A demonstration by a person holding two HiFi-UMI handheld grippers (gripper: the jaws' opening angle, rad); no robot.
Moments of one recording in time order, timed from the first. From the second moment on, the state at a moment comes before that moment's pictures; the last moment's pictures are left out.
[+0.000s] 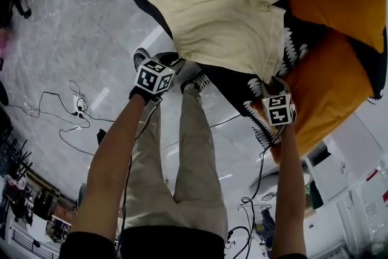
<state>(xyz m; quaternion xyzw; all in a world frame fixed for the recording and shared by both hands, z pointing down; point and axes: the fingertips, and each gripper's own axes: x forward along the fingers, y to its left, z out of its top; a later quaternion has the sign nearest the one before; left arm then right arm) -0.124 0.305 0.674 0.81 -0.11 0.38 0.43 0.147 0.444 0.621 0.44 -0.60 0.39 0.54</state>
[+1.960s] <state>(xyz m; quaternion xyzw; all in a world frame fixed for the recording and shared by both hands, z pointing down) -0.139 0.312 0.493 0.77 -0.21 0.35 0.49 0.209 0.238 0.432 0.42 -0.61 0.32 0.59</state>
